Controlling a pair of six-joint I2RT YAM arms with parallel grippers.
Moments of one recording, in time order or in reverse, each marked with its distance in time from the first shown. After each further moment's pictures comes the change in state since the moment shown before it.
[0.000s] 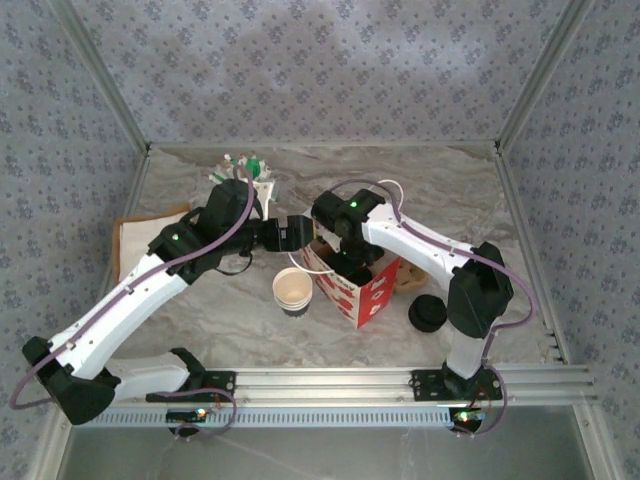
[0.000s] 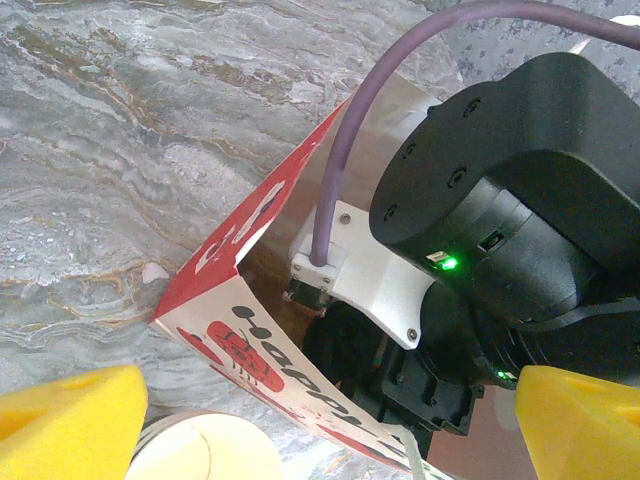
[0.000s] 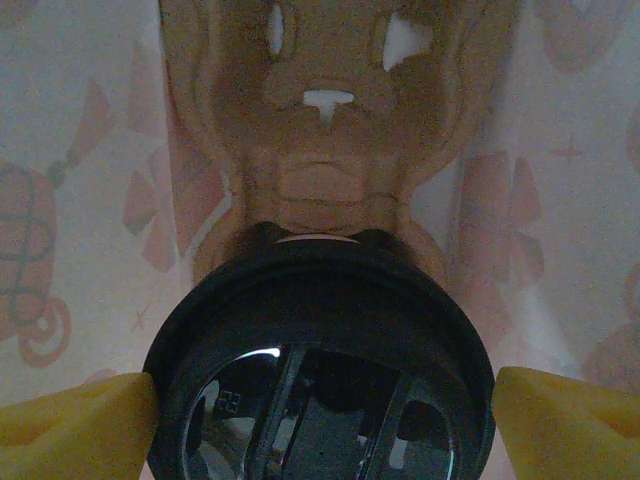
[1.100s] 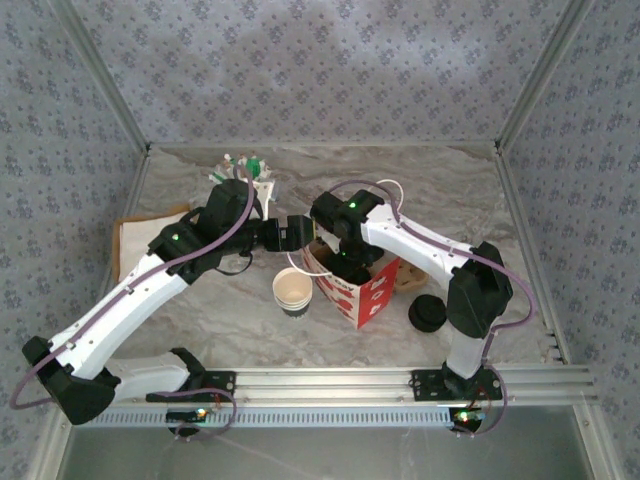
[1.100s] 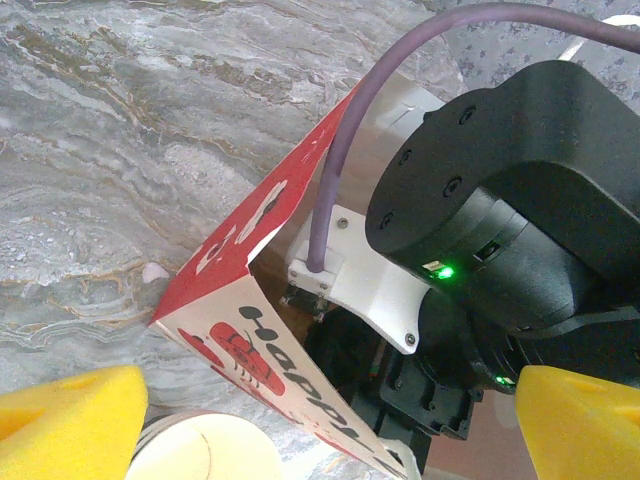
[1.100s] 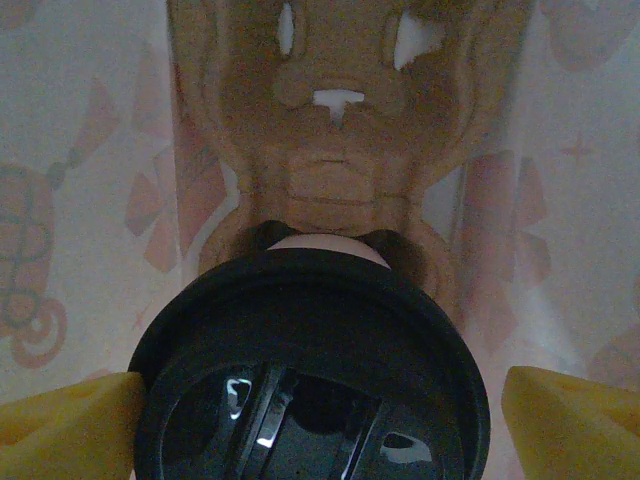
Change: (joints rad) left arm 0.000 0.000 0.000 0.000 0.000 0.000; right arm 0.006 0.001 0.000 0.000 0.000 0.000
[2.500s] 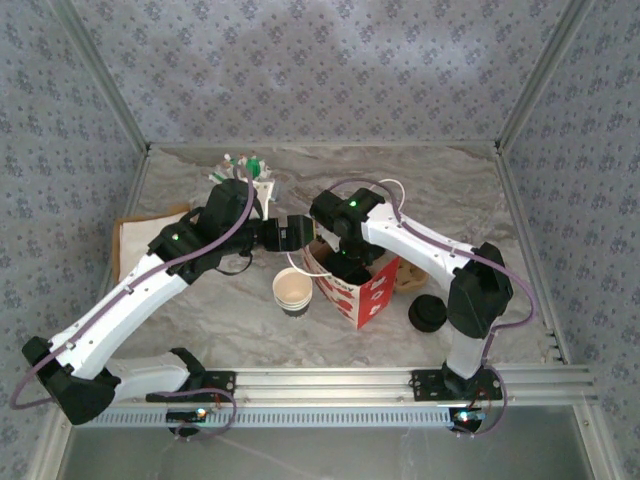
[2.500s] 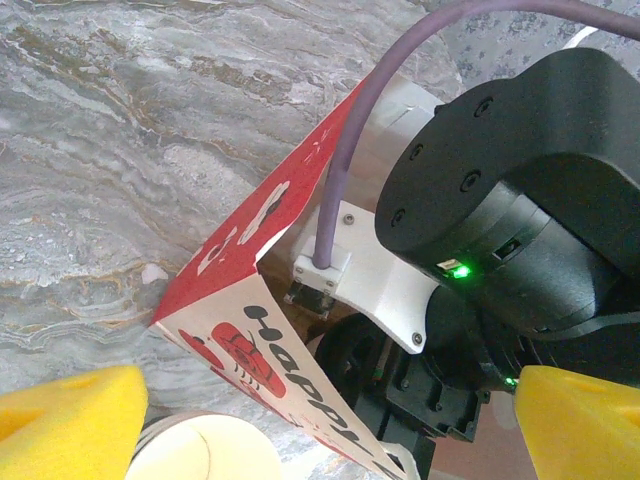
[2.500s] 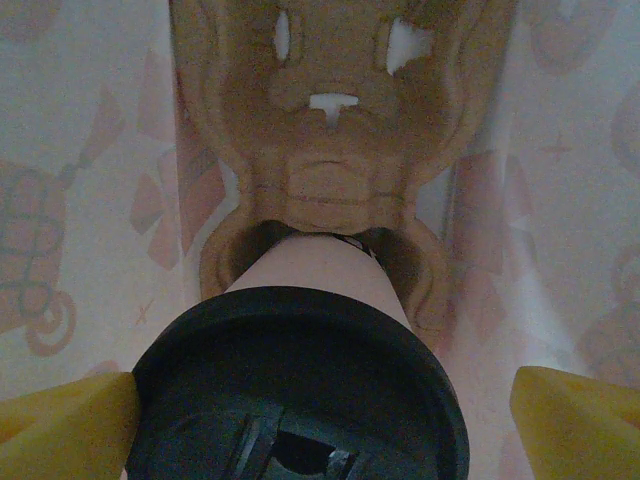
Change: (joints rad) left arm 0.000 0.000 0.002 0.000 0.000 0.000; right arm 0.002 -0.002 0.023 -0.019 0.008 0.008
